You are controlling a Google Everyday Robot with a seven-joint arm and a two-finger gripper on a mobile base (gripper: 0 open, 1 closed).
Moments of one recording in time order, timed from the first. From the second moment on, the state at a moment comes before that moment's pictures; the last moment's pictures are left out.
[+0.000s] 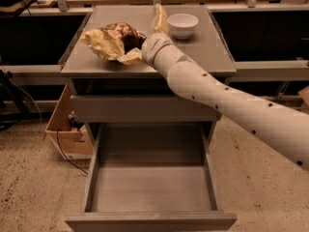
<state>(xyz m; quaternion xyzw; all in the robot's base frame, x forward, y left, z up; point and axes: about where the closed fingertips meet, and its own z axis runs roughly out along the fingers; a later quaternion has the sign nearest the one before) 0.749 0.045 0.951 -0.41 0.51 -0.07 0.75</state>
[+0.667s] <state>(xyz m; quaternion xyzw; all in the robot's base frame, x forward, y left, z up) 0.728 -0.077 0.987 -0.36 0.53 -0.20 0.74</state>
